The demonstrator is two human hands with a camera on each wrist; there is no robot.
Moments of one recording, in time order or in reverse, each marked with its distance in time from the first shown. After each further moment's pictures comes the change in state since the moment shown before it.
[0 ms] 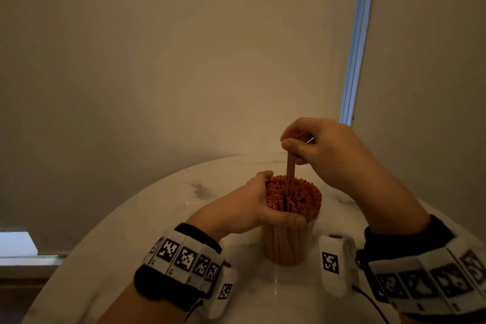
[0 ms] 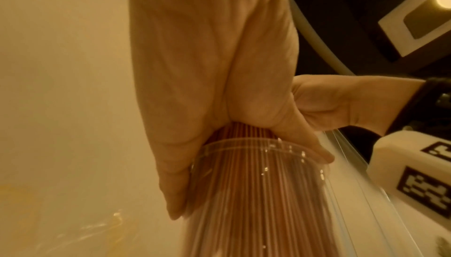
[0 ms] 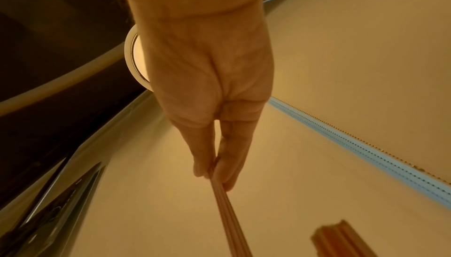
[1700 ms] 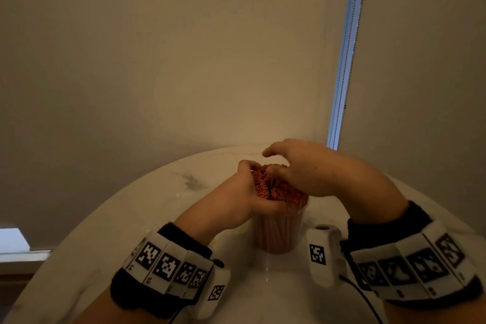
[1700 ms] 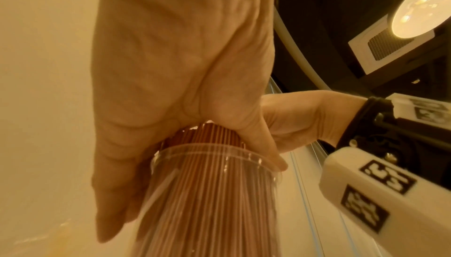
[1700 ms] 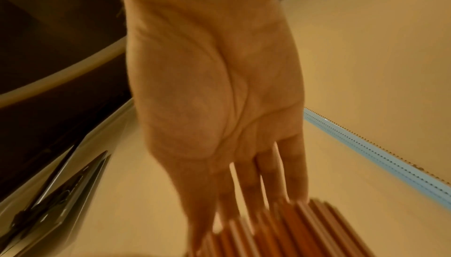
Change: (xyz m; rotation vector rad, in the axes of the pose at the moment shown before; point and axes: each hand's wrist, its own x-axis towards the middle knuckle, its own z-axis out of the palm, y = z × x) left_hand -0.009 0.009 0.011 -0.008 0.164 -0.088; right_hand -0.006 0.003 0.015 -0.339 -0.538 0.112
